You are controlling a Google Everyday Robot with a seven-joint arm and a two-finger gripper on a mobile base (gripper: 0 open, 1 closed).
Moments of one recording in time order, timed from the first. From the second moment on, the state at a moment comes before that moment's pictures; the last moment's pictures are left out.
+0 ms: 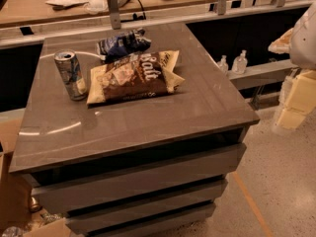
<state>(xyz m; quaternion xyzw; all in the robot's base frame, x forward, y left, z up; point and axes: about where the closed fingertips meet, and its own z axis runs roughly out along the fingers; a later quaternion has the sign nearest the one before) 0.438 -0.217 0.976 -0.60 0.78 -0.03 0.16</state>
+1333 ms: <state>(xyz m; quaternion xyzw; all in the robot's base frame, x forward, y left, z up) 0.449 -0.161 0.936 -0.59 0.73 0.11 0.32</state>
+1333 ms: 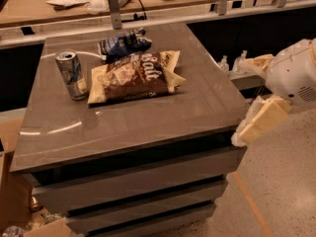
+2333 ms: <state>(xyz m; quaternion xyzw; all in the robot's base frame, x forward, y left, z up) 0.468 -0.063 0.937 -0.56 0.68 0.23 0.41</state>
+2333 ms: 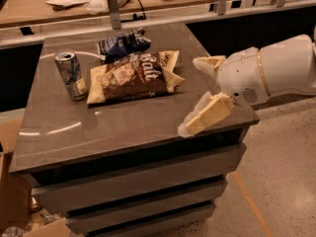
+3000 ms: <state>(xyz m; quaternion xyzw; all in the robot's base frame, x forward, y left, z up) 0.520 0.034 0.979 -0.55 0.60 0.25 0.53</state>
